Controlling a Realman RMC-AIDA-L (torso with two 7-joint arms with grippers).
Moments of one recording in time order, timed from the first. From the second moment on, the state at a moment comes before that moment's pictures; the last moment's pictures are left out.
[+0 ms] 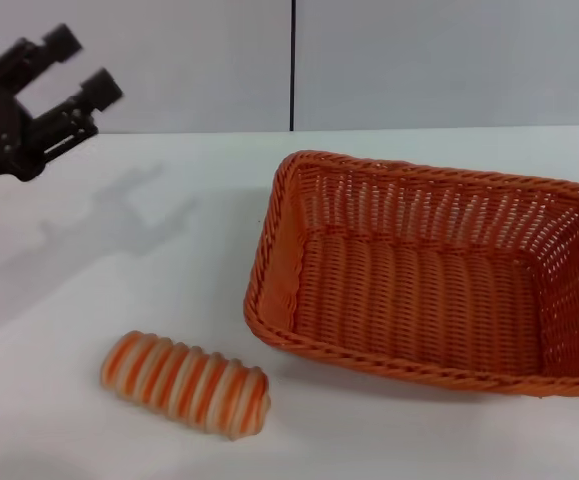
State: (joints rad) left arm -0.36 -2.02 0.69 0.50 1.38 1.78 -1.09; right arm 0.25 2.02 -0.44 -0.44 -1.24 -1.63 1.02
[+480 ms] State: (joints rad) left arm -0.45 -1.95 0.78 0.82 1.86 1.77 -1.55; right arm 0.22 2.01 -0.40 -0.37 -1.24 -1.60 0.96
